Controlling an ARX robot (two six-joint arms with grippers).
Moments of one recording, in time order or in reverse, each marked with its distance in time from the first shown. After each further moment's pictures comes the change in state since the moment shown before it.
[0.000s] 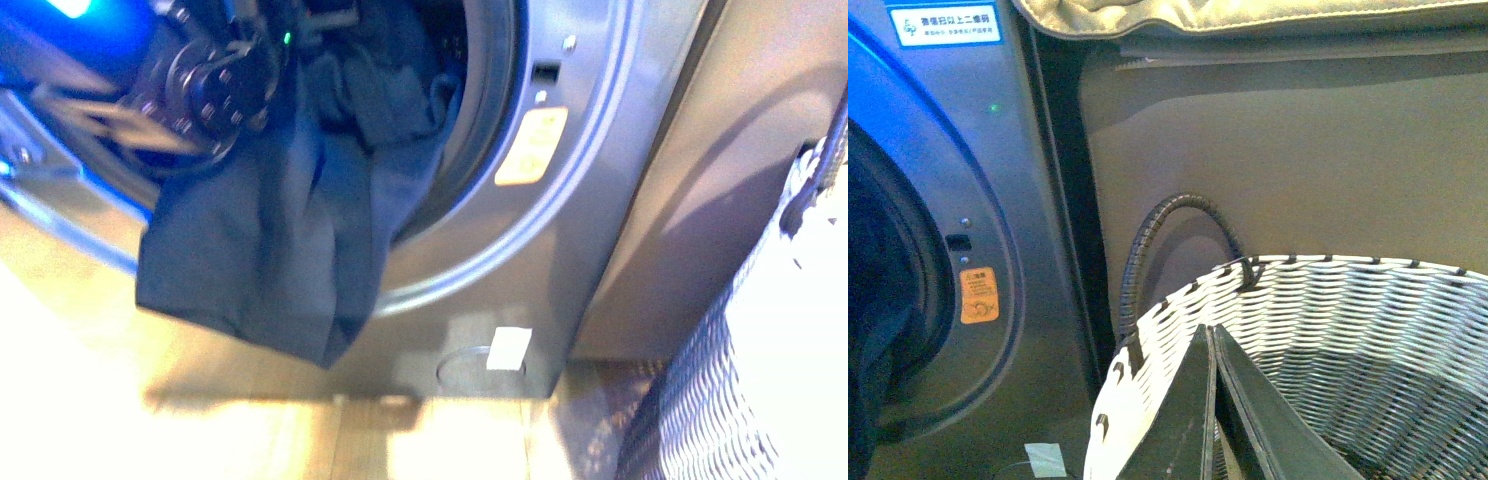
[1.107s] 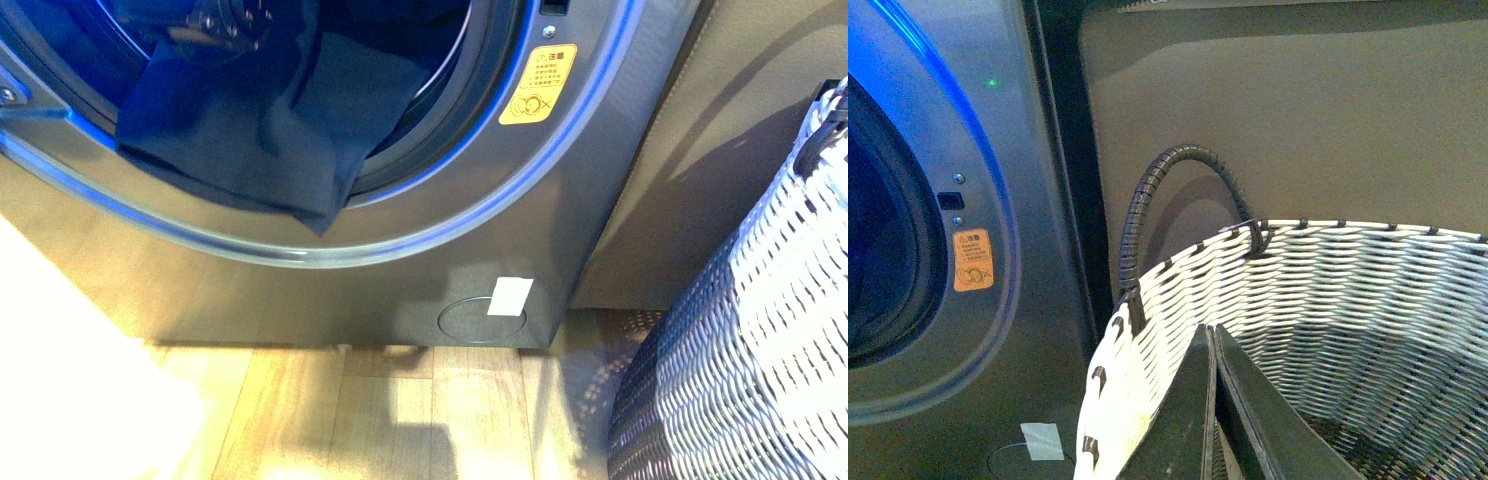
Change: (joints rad) left arm 0.031 0.257 0.489 0.008 -0.080 0.132; right arm -0.002 -0.121 -0.150 0.032 -0.003 0.000
